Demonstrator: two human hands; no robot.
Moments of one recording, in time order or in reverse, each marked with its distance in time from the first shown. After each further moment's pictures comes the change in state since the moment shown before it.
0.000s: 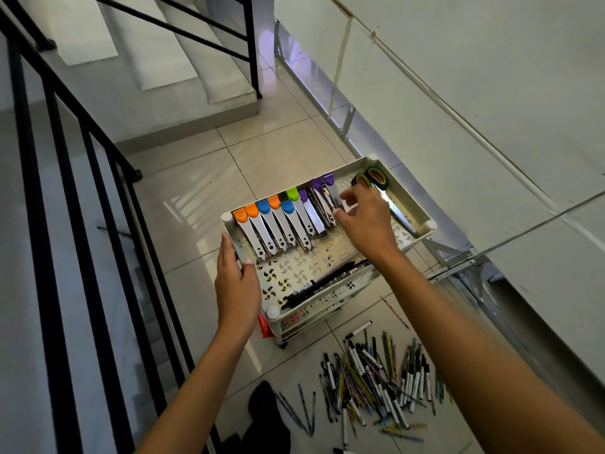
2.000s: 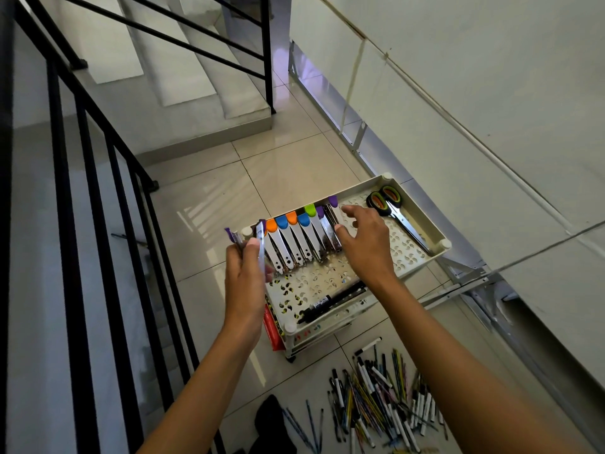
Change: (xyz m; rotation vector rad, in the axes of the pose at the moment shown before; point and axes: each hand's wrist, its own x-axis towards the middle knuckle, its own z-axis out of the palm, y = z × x) left_hand -0.010 0.064 -0.020 -0.314 0.001 -0.077; right_hand -0.015 -0.022 0.016 0.109 0.035 -0.016
